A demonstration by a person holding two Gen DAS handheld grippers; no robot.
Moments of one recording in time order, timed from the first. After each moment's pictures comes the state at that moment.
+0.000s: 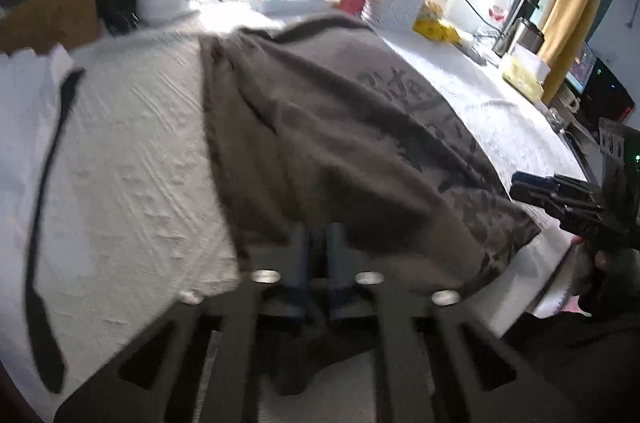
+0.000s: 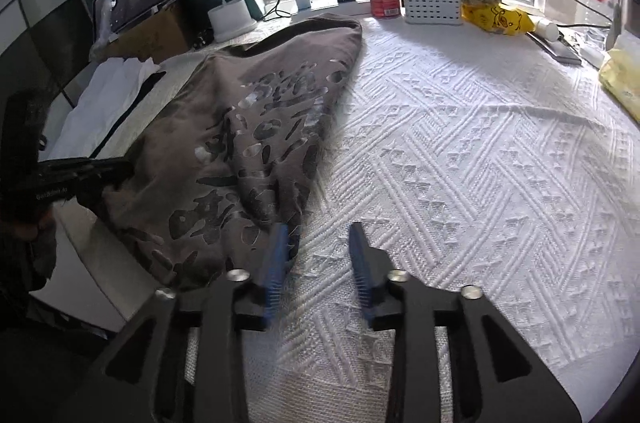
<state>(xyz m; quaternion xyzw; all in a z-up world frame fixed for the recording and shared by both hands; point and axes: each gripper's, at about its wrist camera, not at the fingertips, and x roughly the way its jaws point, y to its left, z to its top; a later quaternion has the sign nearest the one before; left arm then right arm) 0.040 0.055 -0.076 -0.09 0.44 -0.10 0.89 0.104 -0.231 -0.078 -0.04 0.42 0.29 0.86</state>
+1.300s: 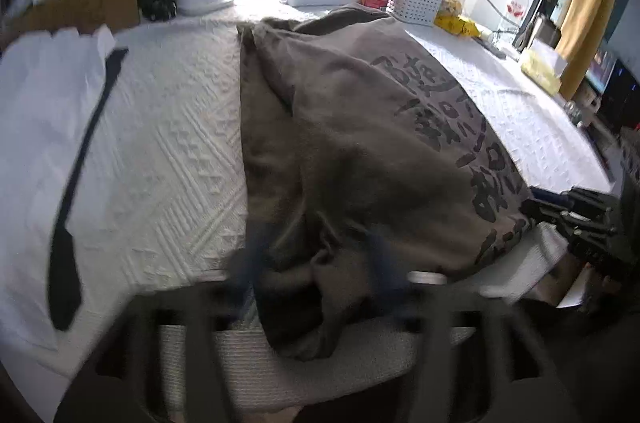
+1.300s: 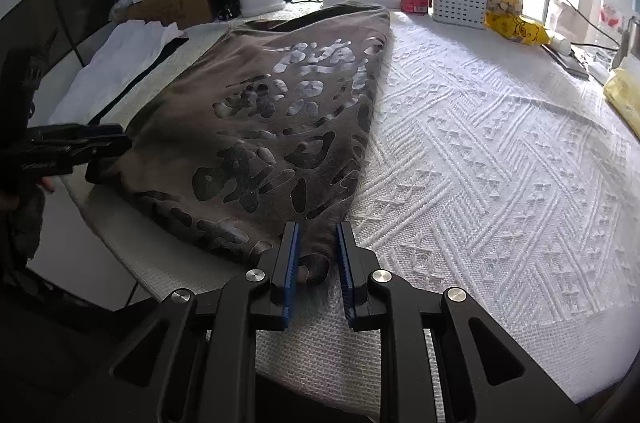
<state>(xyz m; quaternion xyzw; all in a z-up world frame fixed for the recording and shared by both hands) 0.007 0.050 -0.079 -0.06 0.45 -0.04 0.89 0.058 -0.210 -0.088 -0.09 0.42 0.30 0.85</state>
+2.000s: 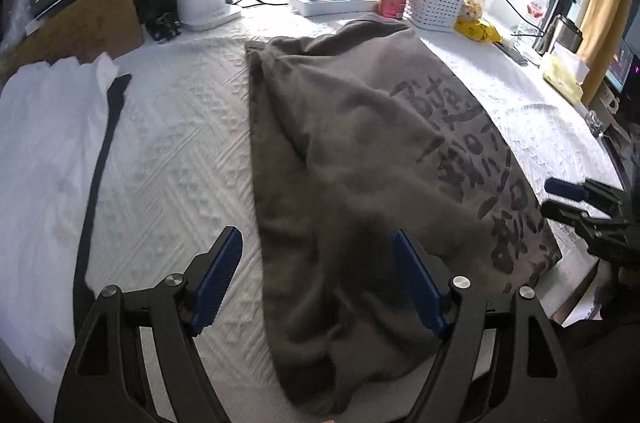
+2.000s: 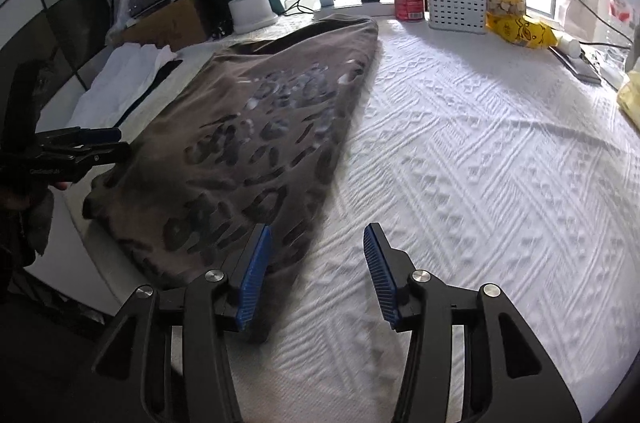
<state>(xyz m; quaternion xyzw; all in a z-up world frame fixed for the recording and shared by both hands) 0.050 0.053 -0.067 -0.04 0.47 -0.02 0.88 0.112 -0.222 -0.078 -0.06 0.42 0.32 0.85</state>
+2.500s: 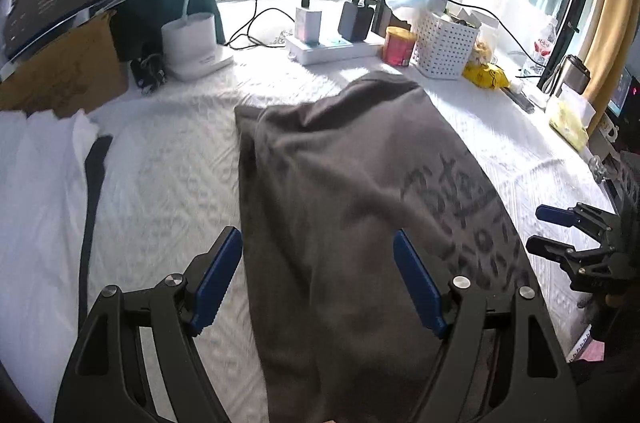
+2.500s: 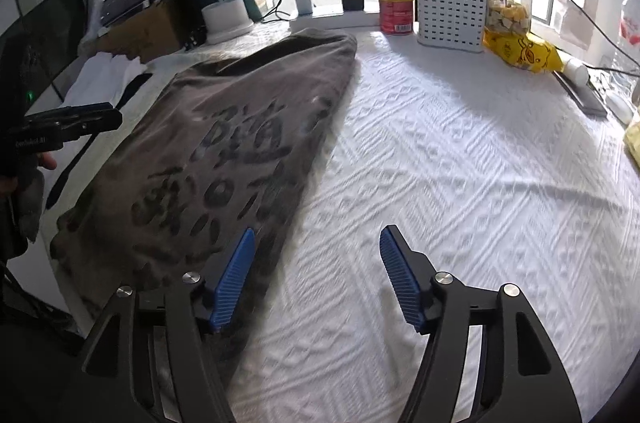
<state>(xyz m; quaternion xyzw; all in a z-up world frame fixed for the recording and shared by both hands) 0.117 0.065 -0.048 -0.06 0.43 -0.03 0.90 0.174 -0.207 -0.069 -0.08 0.42 0.30 0.85</state>
